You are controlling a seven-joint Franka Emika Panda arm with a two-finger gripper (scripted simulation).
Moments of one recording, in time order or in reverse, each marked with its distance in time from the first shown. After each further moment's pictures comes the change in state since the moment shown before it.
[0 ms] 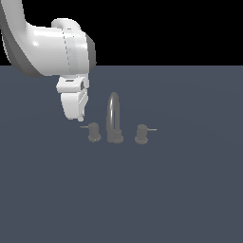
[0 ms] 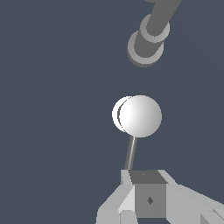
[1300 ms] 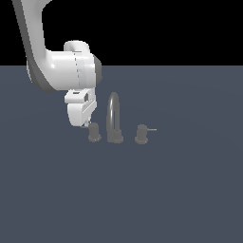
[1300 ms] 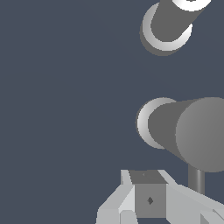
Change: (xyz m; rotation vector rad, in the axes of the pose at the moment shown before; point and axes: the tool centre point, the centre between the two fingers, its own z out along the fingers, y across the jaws) arm 0.014 -0.031 0.043 -0.006 0.000 0.181
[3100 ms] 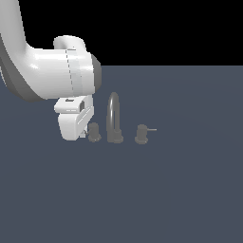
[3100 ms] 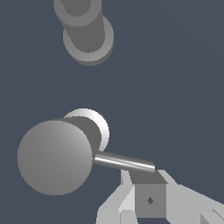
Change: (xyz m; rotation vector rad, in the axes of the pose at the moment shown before) arm 0.013 0.079 0.000 0.005 -0.011 -0.024
